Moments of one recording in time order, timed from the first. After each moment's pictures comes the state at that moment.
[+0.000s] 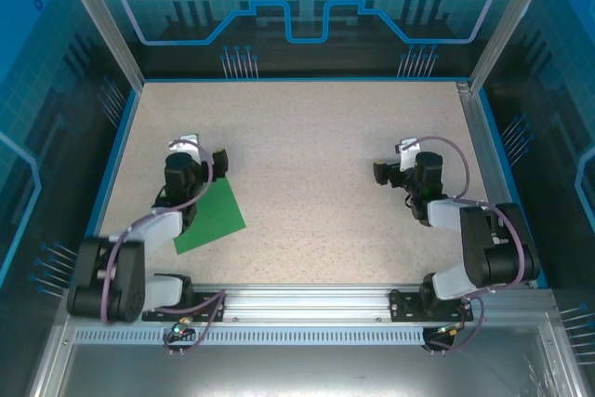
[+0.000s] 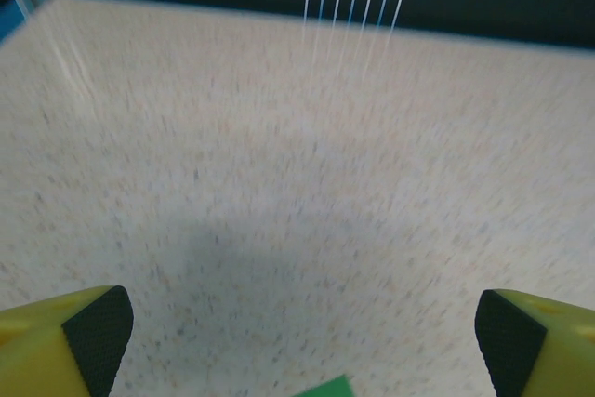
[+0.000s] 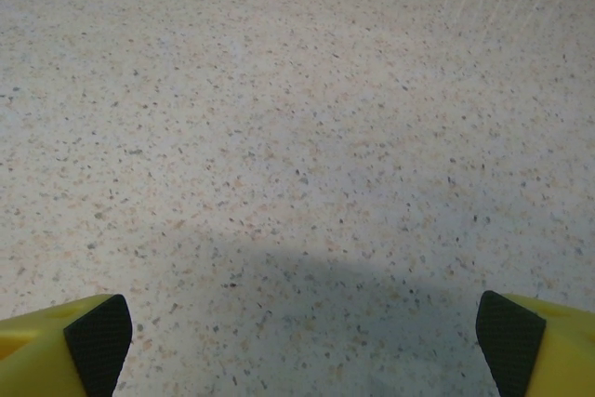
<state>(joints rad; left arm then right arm) -0.03 1.22 0.45 0.41 -0.10 -0.18 0.07 1.46 0.48 0.49 -0.09 -0.09</state>
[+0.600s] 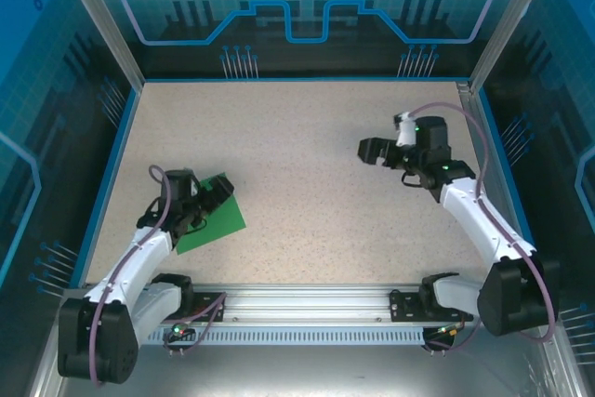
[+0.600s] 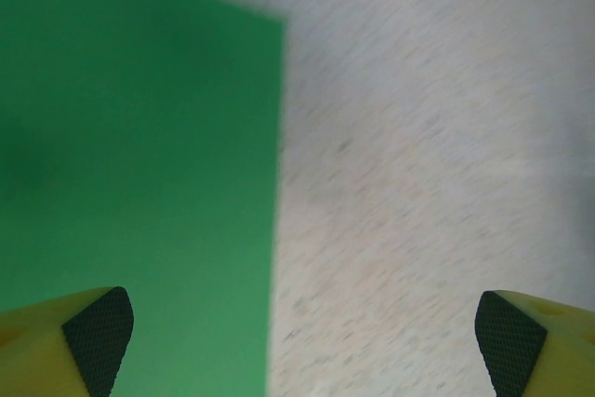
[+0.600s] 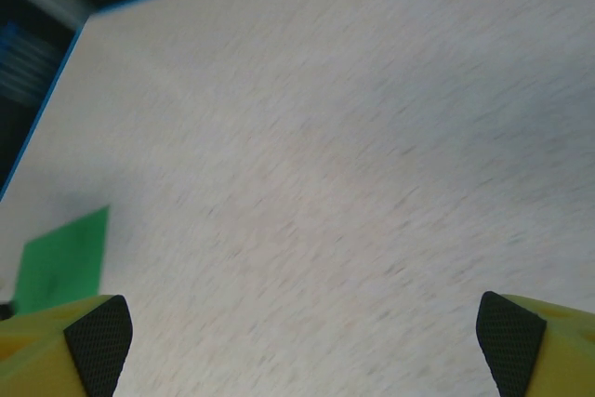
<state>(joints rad) -0.04 0.95 0.43 -0.33 0.20 -0.85 0.20 1.22 0.90 -0.35 -0.37 0.35</state>
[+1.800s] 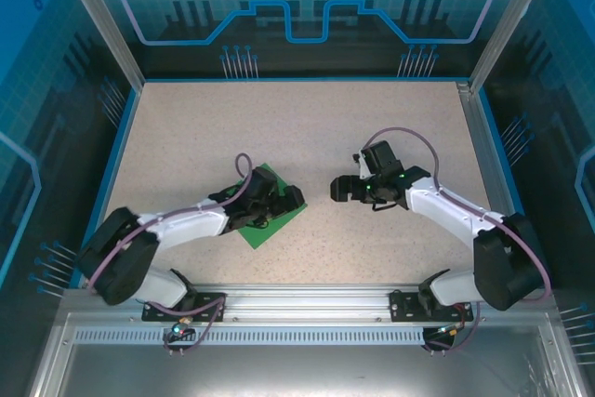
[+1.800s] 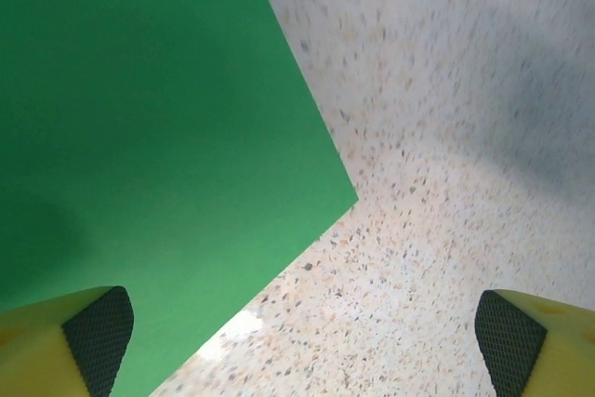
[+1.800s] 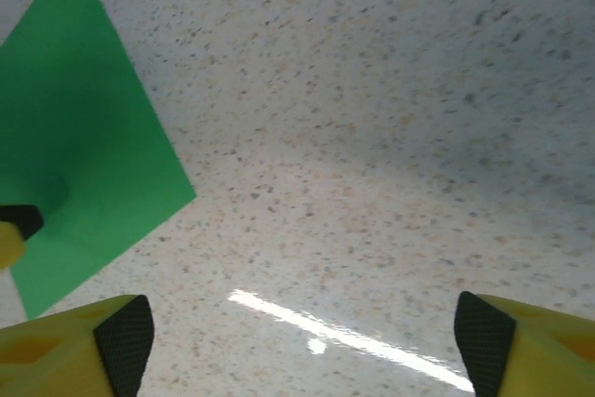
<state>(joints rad) -0.65 1.36 0.65 -0.16 0.04 -1.06 0.47 1.39 0.85 -0.47 -0.23 0.48</state>
